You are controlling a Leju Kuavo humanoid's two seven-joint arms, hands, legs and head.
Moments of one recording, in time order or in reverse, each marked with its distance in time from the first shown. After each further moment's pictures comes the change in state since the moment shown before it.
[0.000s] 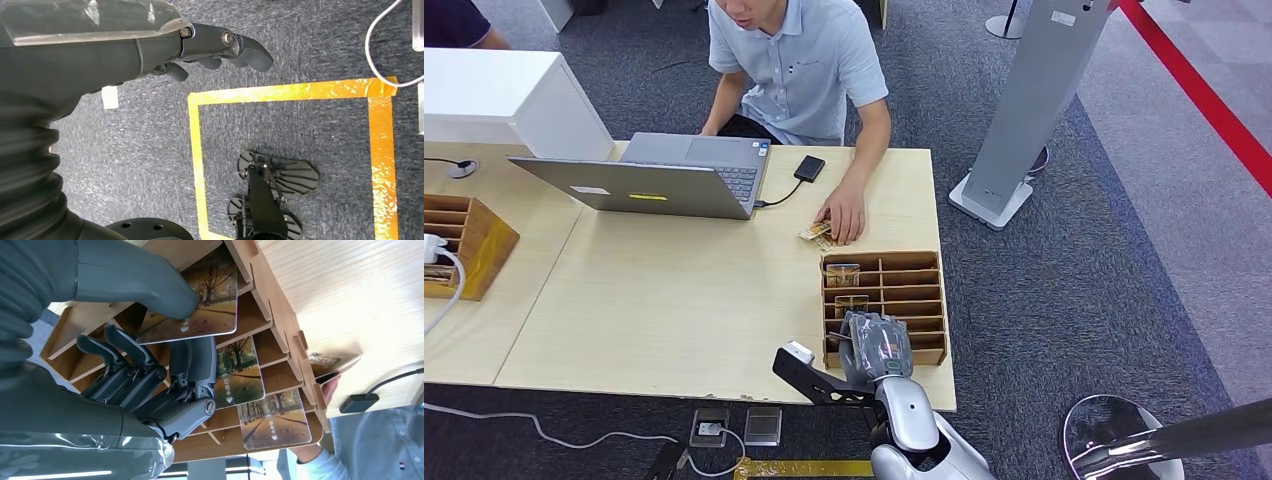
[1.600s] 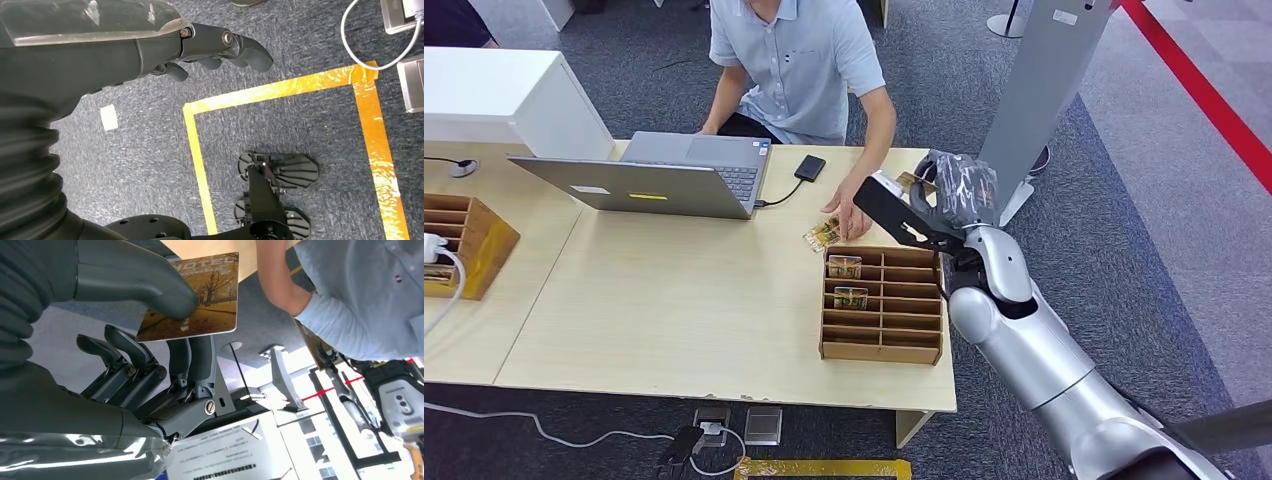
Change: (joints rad) left arm -0.057 0.000 -0.053 0.000 -0.091 -0.038 0.054; right arm -0.441 -0.086 -0.165 0.099 -0.231 -0.057 -0.176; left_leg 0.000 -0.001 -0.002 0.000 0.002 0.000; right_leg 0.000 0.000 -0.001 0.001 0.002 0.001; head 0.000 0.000
